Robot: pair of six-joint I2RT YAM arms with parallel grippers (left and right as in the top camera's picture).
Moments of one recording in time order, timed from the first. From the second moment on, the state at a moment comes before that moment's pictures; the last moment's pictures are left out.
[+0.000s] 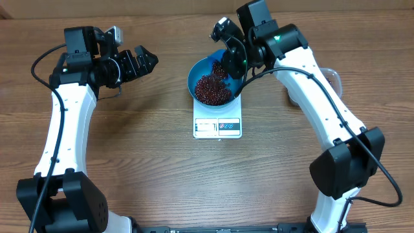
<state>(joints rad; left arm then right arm) 0.10 1.68 1.43 -0.68 0.55 -0.31 0.42 1.98 1.97 -1.01 -0.24 -0.32</state>
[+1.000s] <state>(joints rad) 0.10 1.68 1.43 -0.68 0.55 -0.31 0.59 1.98 1.97 -1.03 0.15 -0.39</state>
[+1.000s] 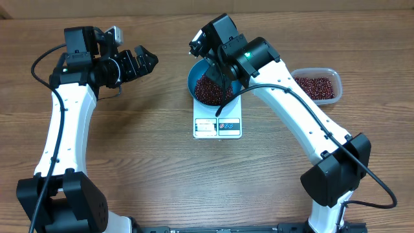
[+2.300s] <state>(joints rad) 0.10 1.68 1.43 -0.68 0.55 -0.31 0.08 1.96 1.97 -1.04 -0.64 -0.03</state>
